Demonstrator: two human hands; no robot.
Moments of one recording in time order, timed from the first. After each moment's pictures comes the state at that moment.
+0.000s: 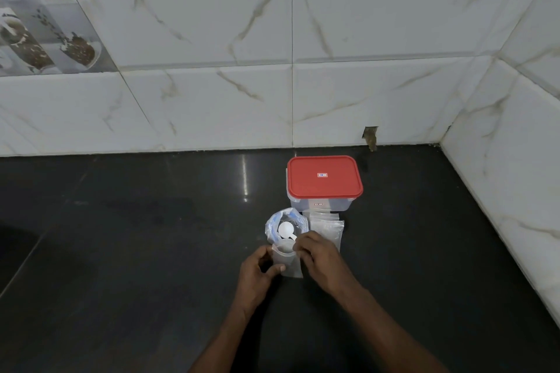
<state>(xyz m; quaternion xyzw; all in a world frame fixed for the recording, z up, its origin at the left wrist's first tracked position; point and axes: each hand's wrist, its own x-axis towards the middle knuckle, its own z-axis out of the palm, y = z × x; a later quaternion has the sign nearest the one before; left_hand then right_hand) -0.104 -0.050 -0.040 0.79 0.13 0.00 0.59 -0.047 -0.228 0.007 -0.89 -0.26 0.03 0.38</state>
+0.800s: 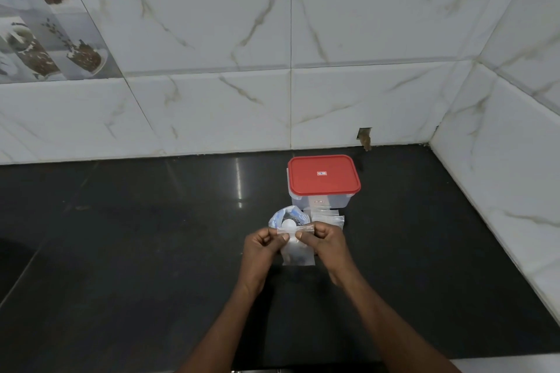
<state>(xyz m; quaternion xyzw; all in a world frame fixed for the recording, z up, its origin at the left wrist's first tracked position) -0.091 -0.055 0.009 0.66 0.15 0.02 0.74 -0.056 -0.213 0.026 -0.68 0.02 0.13 0.72</state>
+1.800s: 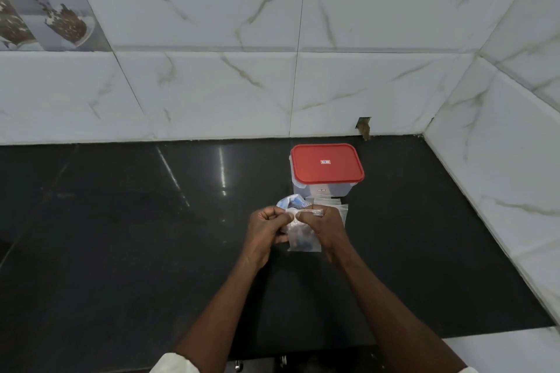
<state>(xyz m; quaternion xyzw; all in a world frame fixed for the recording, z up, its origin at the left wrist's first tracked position) -0.067 -0.035 0.023 0.61 0.17 -0.07 0.77 -0.043 -0.182 0.034 -0.72 0.06 0.12 0.68</state>
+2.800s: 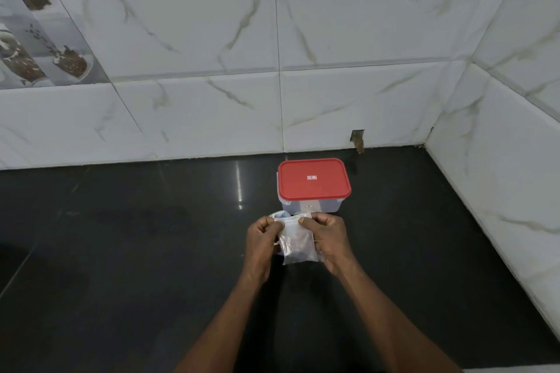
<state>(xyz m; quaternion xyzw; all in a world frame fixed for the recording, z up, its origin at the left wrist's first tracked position) -0.055 -0.094 0.031 0.61 0.23 0.01 0.76 -0.025 -0.231 0.046 -0.64 0.11 0.11 0.75</state>
